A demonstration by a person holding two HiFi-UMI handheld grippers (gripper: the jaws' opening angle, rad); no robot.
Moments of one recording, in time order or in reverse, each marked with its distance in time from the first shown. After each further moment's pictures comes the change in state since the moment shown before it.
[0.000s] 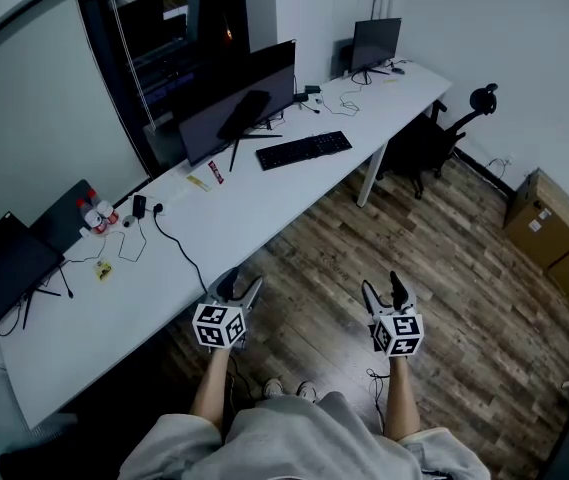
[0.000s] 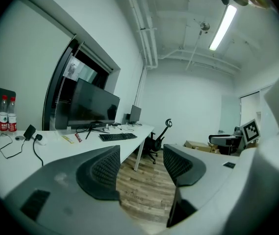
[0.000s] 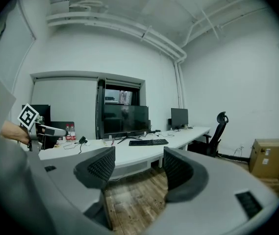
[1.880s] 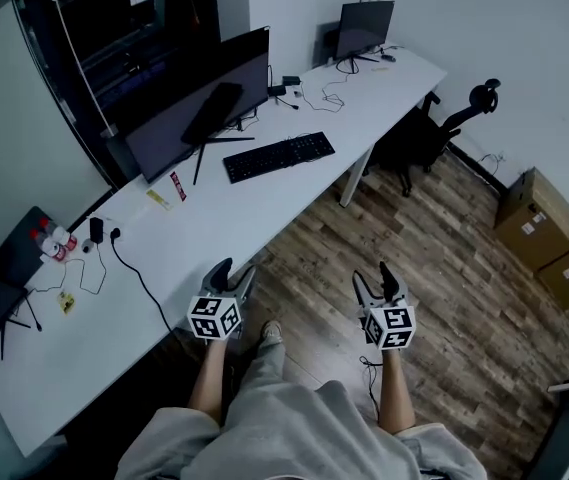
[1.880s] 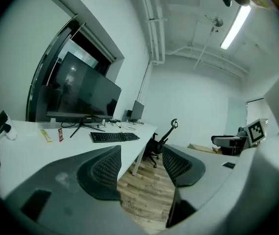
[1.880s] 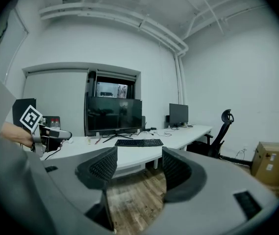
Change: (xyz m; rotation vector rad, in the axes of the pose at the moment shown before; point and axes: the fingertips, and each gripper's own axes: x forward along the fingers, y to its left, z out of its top) left arm 0.190 0.041 0.001 -0.069 0.019 0.000; right arm 0.149 -0.095 0.006 -0.016 0.048 -0.002
